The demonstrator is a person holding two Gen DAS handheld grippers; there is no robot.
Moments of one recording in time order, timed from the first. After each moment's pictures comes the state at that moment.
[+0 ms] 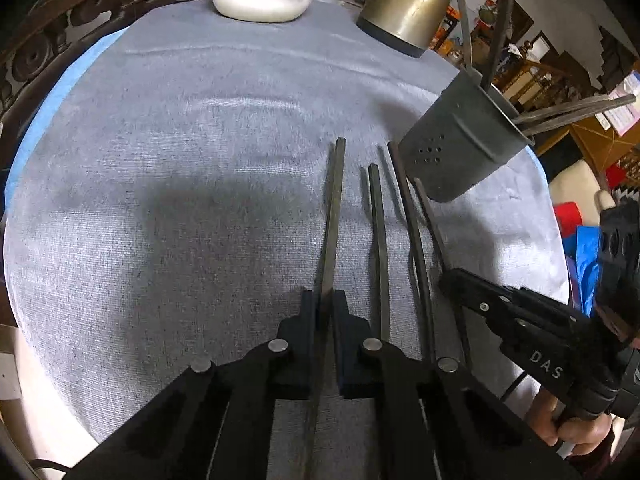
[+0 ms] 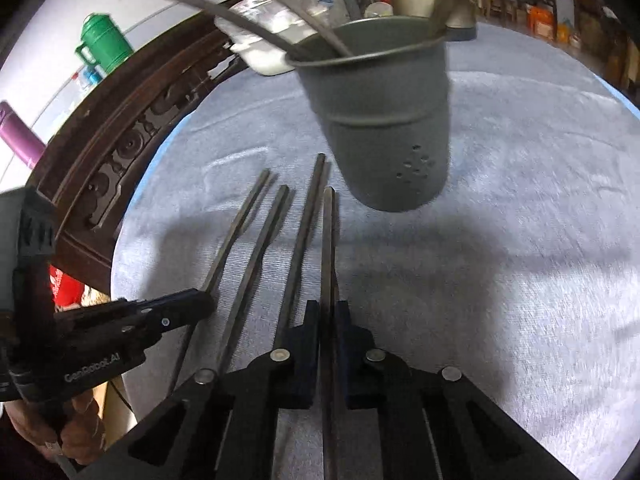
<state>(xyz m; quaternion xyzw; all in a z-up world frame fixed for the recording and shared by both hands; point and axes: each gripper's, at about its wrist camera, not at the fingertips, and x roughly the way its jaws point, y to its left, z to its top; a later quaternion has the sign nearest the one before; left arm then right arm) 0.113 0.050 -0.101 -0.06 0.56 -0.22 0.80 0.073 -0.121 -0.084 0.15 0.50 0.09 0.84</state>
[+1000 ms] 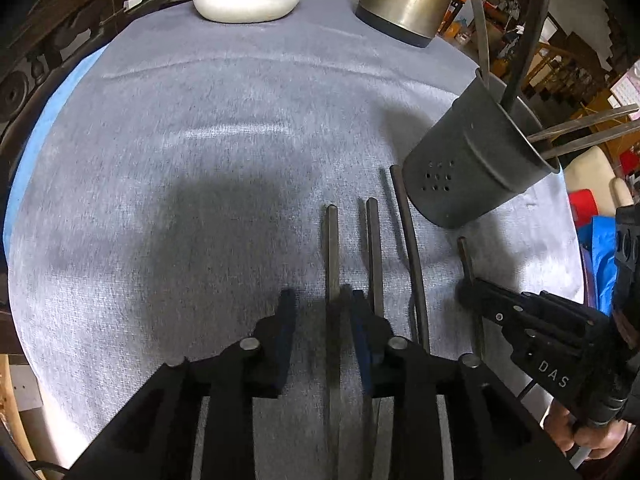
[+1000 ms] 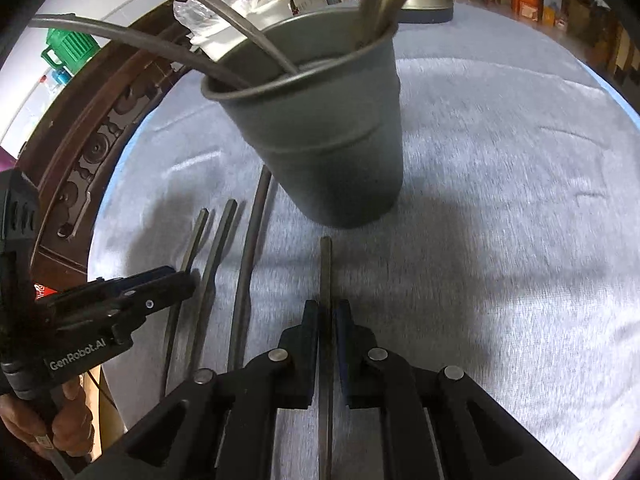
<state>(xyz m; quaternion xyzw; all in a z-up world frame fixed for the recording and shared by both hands) 0.139 0.018 -0.082 -0.02 0.58 -0.20 0.79 0.108 -0.138 -0.087 0.13 0.55 0.06 0.82</state>
